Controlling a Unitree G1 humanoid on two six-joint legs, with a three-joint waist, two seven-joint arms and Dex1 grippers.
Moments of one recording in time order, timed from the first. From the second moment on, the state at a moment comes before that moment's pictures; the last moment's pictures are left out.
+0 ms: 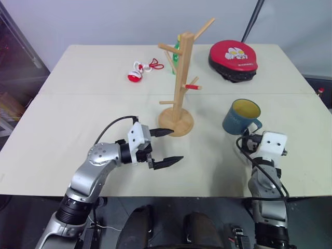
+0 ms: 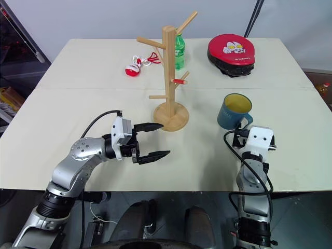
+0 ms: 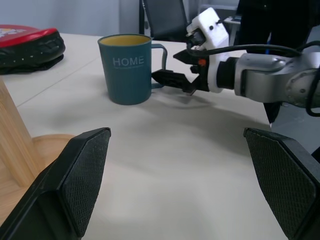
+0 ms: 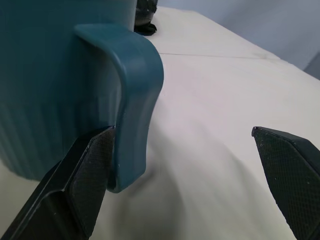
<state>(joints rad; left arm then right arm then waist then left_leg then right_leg) -0.27 0.43 -0.18 -0.30 -0.41 0.30 -0.95 -0.04 -0.14 -0.27 -0.14 -0.02 0.19 -0.17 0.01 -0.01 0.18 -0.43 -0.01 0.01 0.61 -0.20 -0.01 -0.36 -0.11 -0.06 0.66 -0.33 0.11</state>
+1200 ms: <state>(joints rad) -0.29 0.53 -0.04 -0.15 -0.38 0.21 -0.92 -0.09 -0.54 -0.02 -0.56 -0.08 0.25 0.38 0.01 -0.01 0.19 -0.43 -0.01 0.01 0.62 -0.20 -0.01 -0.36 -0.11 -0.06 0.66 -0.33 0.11</state>
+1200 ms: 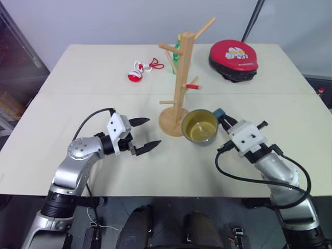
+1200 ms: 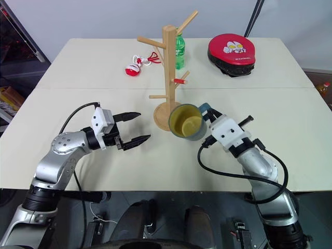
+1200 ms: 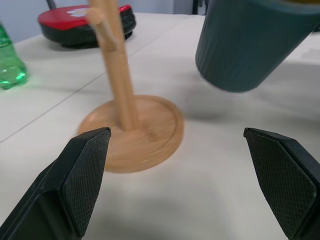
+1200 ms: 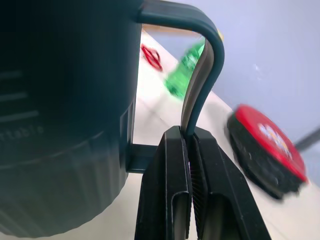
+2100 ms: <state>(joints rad) -0.33 0.60 0.05 -0.22 -0.51 0.30 -0.96 -0.46 -0.64 0.07 -0.53 -0.08 0.52 0.56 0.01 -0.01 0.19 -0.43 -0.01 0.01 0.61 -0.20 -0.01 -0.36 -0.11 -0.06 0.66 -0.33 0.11</state>
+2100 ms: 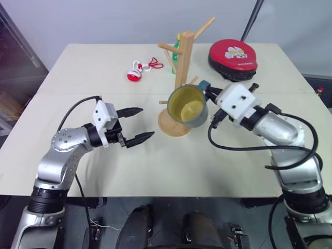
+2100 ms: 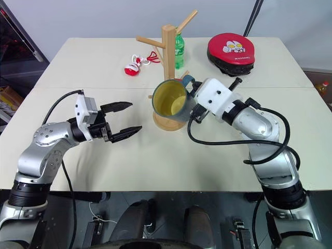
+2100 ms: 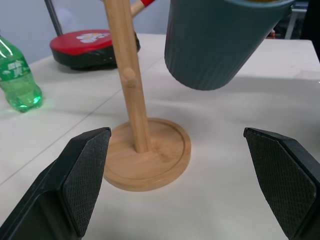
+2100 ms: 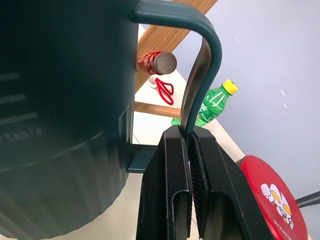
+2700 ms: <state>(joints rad) -0.34 0.61 0.07 -0.28 -0.55 0.35 -0.94 -0.57 -0.64 0.15 -0.41 -0.09 0.54 0.60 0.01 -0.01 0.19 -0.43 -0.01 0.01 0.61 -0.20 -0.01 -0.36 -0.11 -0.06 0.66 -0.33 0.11</state>
